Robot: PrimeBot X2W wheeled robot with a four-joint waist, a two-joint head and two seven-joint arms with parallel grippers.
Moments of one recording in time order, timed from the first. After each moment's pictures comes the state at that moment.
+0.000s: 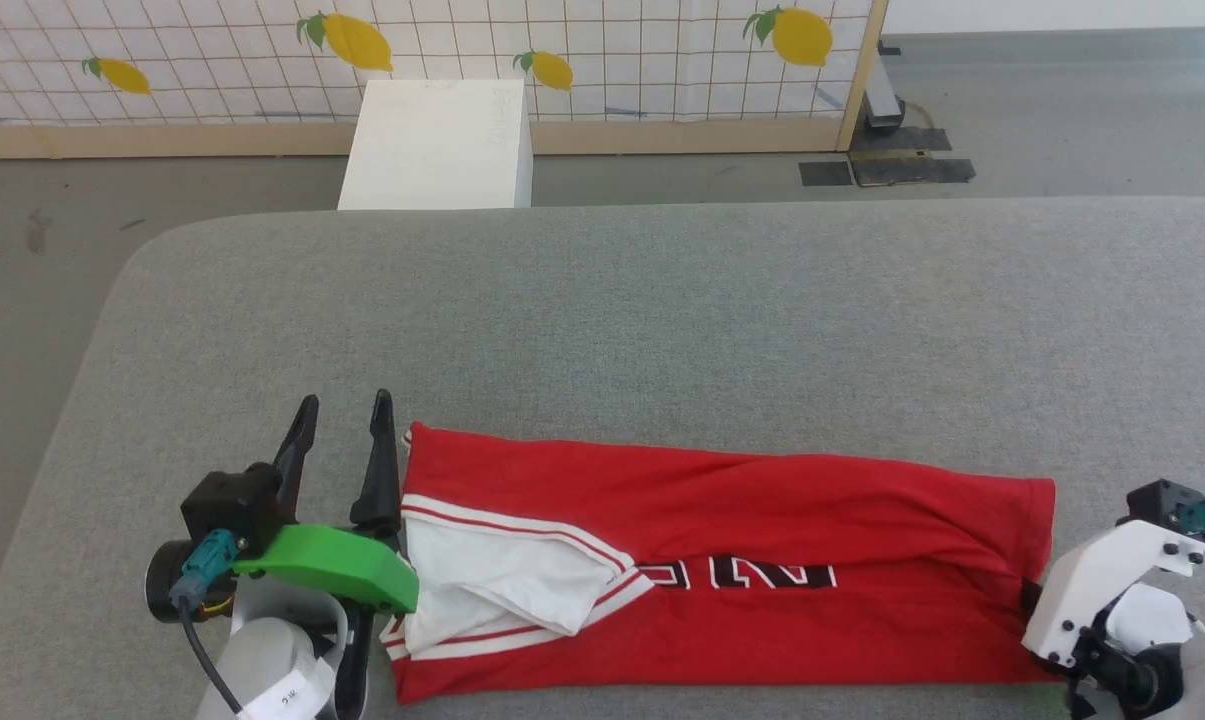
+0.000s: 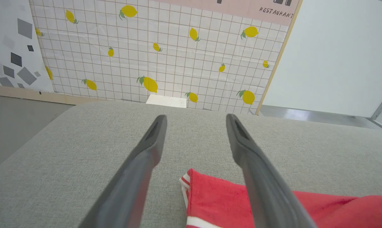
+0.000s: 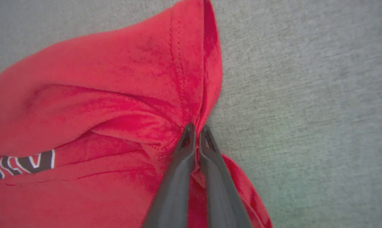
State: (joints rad) left arm -0.19 0.09 -0.04 0.28 -0.26 -0.09 -0.26; right arm -0.23 -0.07 -0.34 0.51 0.26 0.13 0.65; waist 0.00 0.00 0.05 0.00
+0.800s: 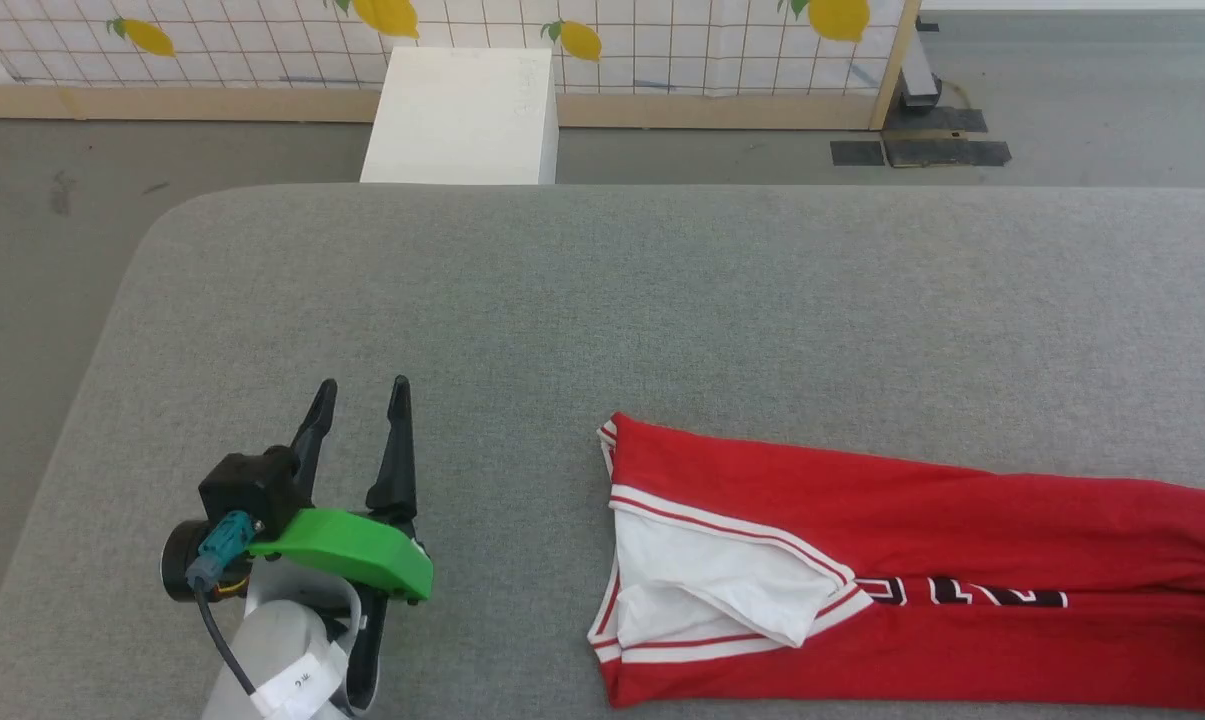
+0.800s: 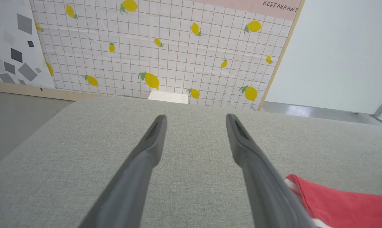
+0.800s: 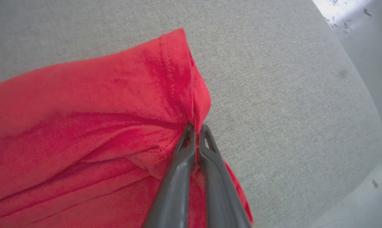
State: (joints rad) left arm -0.23 0.06 -0.03 0.31 -0.22 -0.12 -0.26; right arm -0.20 -0.15 -0.67 0.40 -0.15 0.13 0.46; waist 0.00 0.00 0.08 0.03
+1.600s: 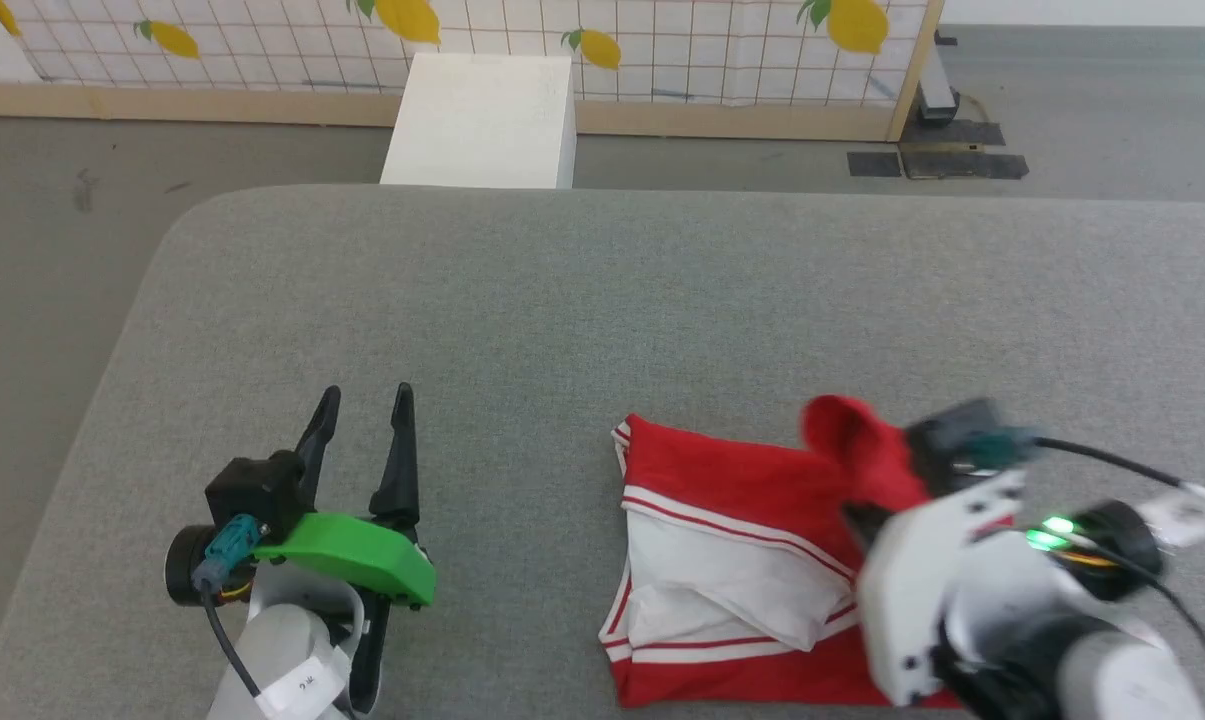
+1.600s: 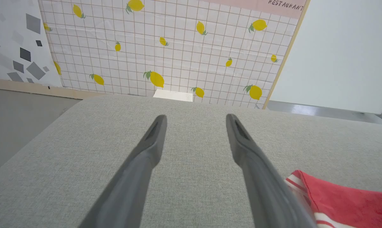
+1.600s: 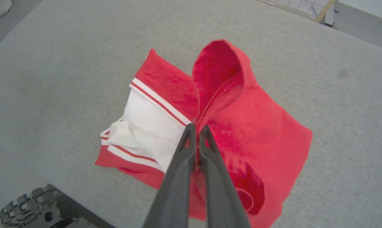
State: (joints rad) left arm -0.22 0.06 -0.03 0.33 -0.21 -0.12 -0.26; right arm -0.04 -0.06 0.15 -0.37 0.13 0.13 0.98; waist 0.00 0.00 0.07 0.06
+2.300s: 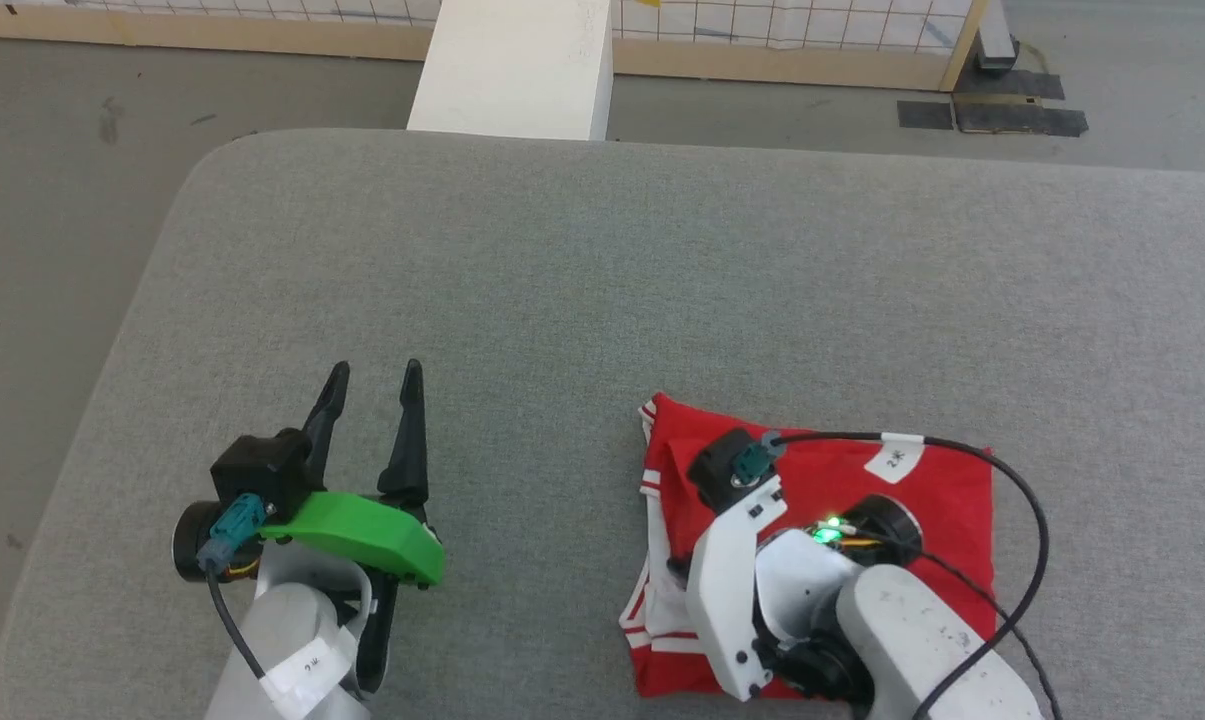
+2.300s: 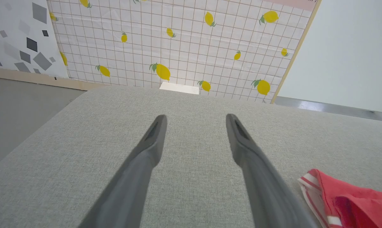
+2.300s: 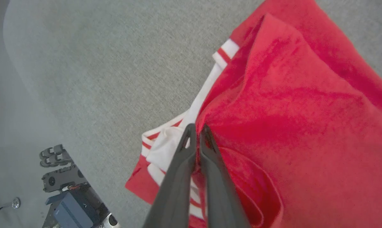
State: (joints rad) left arm -0.26 0.06 -0.04 0.33 -0.22 -0.12 -0.26; right arm -0.34 -0.05 0.51 0.31 0.32 0.13 0.71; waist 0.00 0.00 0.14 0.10
